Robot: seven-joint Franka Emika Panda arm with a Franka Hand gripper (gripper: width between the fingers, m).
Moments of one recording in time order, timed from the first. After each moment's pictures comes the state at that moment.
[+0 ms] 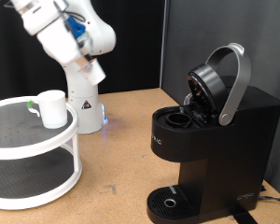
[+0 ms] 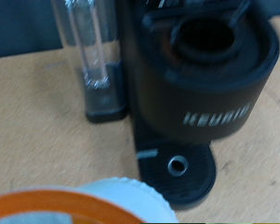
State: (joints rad) arm 0.15 -0.44 -0.48 -2.38 0.44 1.92 -1.02
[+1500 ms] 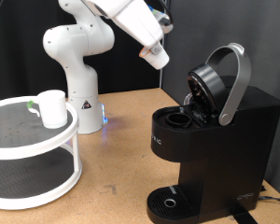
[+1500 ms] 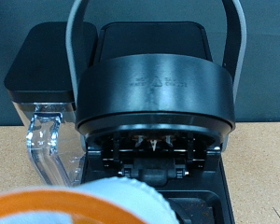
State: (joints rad) arm 0.30 -0.18 -0.44 -2.05 0.64 1.75 -1.04
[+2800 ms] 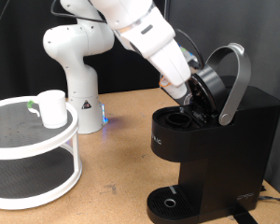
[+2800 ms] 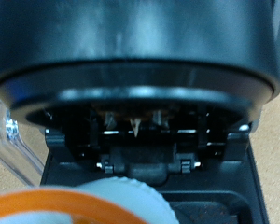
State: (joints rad) arm 0.31 -0.07 -0.34 -2.08 0.62 1.86 -1.01
